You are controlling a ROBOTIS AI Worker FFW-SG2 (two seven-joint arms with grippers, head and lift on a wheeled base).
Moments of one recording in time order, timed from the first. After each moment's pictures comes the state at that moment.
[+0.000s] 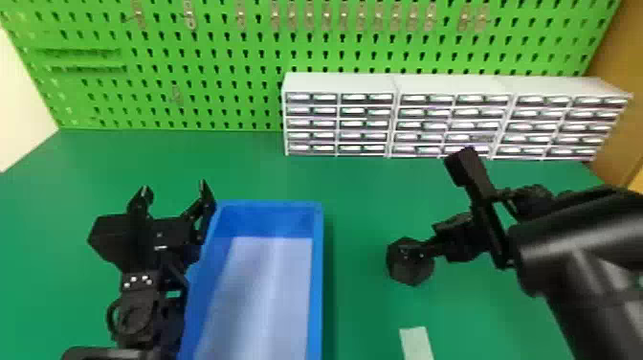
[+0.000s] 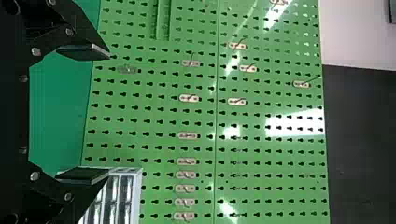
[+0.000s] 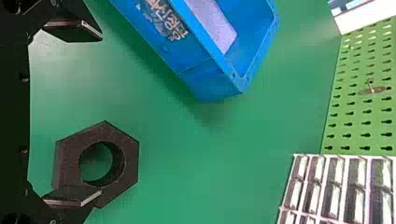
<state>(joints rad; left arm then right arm) 0.17 0.01 -0.02 -1.82 0.01 -0.14 0.15 -0.34 -0.21 0.20 -1.79 0.35 1.21 1.03</state>
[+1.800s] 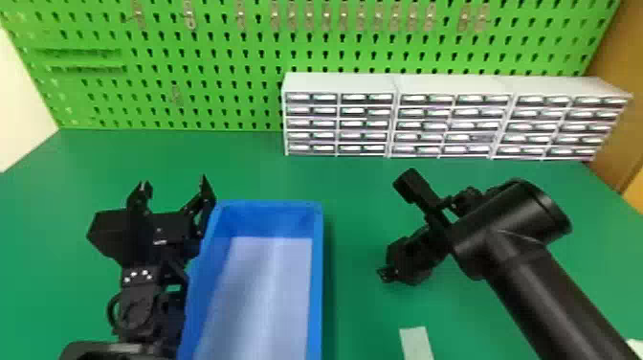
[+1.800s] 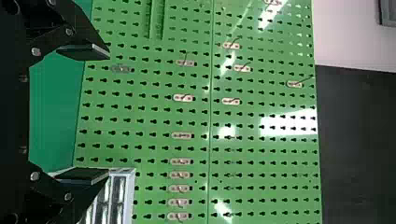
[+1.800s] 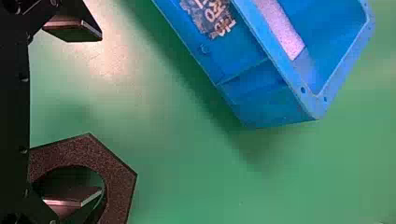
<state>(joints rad) 0.14 0.01 -0.02 -1.81 0.01 -0.16 0.15 -0.54 -0.17 0.37 -1.30 0.44 1.02 1.14</state>
